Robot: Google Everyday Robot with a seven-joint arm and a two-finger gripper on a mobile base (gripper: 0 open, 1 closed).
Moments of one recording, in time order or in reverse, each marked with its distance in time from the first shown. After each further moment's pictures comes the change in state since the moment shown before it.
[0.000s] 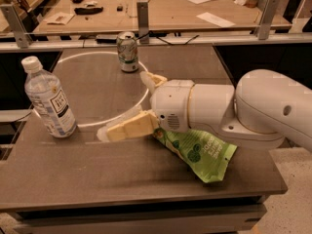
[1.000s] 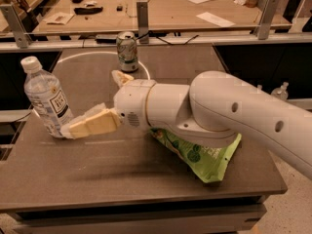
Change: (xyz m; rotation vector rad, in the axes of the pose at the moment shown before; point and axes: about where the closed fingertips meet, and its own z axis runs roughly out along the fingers) arm -0.009 0.012 0.066 0.002 -0.020 -0.005
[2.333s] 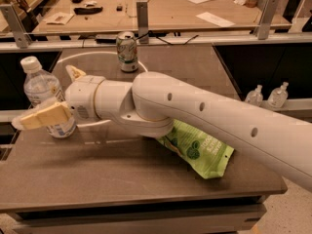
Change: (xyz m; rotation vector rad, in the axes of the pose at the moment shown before) arm -0.020 0.012 0.113 -0.093 -0.127 -0.022
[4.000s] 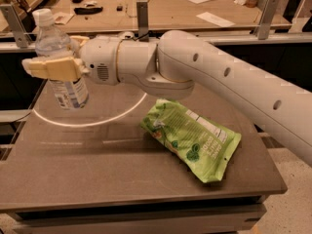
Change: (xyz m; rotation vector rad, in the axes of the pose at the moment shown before) arm -0.084 -0.018 -0.038 -0.151 -0.117 0.045
